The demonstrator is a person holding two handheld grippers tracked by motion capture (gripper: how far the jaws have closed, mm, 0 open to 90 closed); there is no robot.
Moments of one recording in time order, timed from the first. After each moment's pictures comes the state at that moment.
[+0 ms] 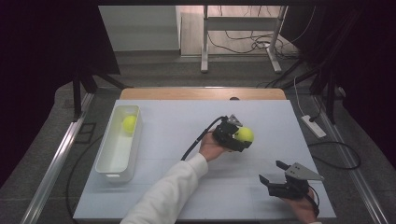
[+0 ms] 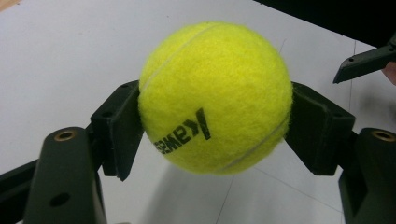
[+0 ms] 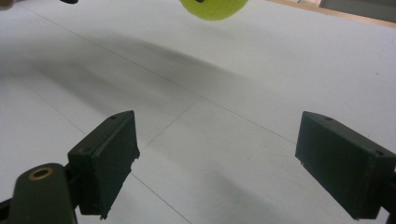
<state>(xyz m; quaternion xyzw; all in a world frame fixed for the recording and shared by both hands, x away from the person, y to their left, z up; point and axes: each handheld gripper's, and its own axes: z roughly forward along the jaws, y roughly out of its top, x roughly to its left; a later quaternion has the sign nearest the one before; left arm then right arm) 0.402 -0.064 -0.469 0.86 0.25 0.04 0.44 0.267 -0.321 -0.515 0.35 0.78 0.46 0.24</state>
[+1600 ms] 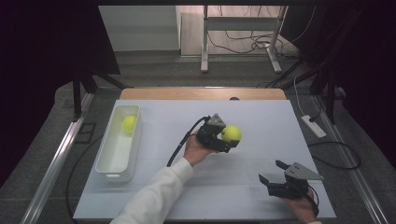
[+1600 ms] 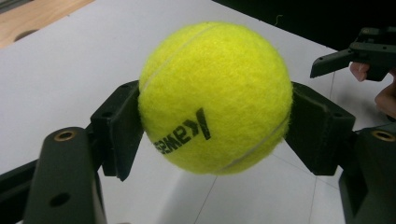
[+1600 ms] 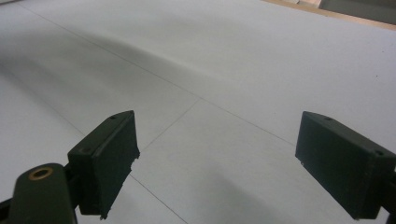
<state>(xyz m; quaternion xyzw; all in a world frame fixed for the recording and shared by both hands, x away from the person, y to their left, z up) 0.377 -0.014 -0.451 0.84 0.27 0.06 0.47 0.267 -0.320 -0.514 0.35 0.78 0.45 0.24</state>
